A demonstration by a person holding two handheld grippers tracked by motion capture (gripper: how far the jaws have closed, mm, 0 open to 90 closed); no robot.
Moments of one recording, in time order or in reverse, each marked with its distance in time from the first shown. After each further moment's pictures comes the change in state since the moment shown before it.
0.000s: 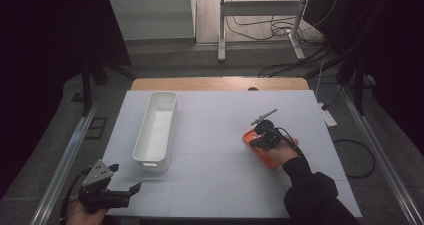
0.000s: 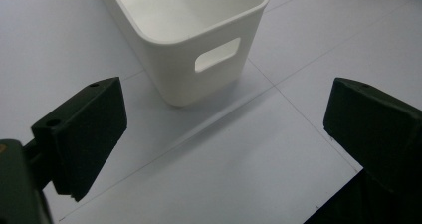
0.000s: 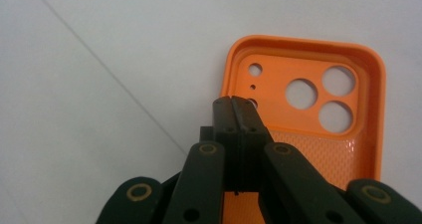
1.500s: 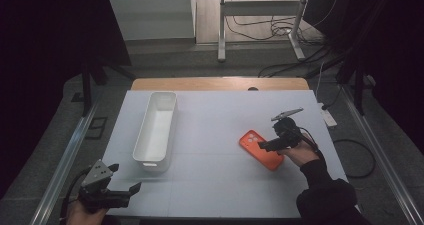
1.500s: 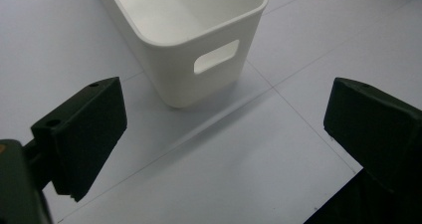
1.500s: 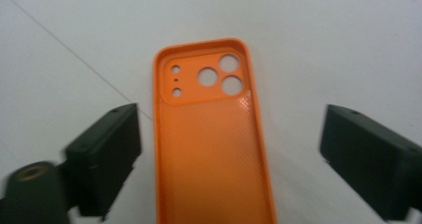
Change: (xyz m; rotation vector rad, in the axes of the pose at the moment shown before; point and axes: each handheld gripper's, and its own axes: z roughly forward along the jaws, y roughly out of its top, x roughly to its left) left arm 0.000 0.000 -0.001 -0.007 -0.006 -0.003; right arm -0.016 -0.024 -0.056 -0.136 -0.077 0.085
